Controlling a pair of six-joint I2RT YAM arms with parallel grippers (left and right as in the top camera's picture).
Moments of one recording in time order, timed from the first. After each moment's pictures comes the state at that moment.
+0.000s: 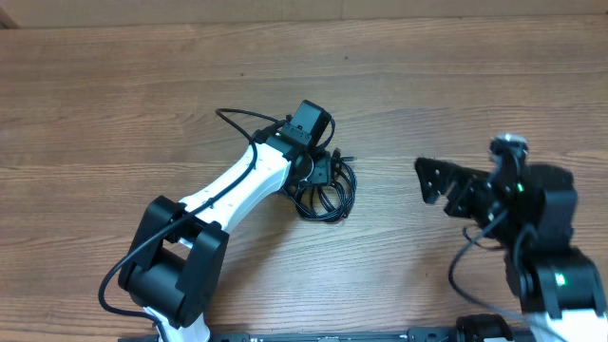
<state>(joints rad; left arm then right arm) -0.56 1.87 1.28 -0.67 0.05 -0.58 0.05 0.81 0.86 -0.66 -0.34 0.44</state>
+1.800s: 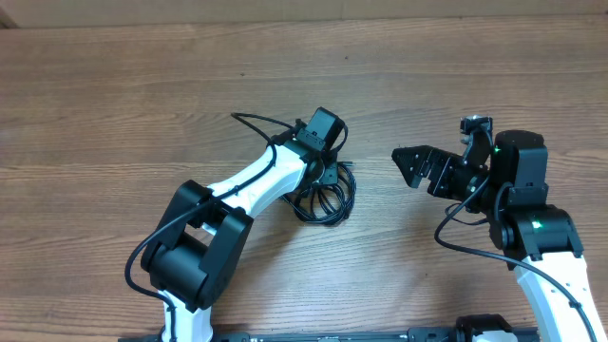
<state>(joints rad) -0.60 1.98 1.29 -0.56 0.01 -0.65 0.05 1.03 0.86 -0.56 -0.49 0.44</state>
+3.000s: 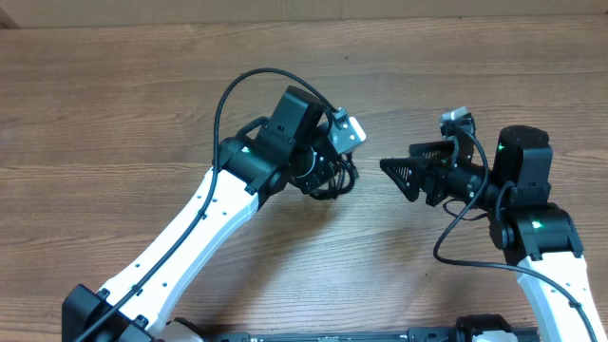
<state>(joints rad) -0.60 1.54 1.35 -0.75 0.20 0.45 0.05 1.03 0.86 -0.46 -0.79 0.03</state>
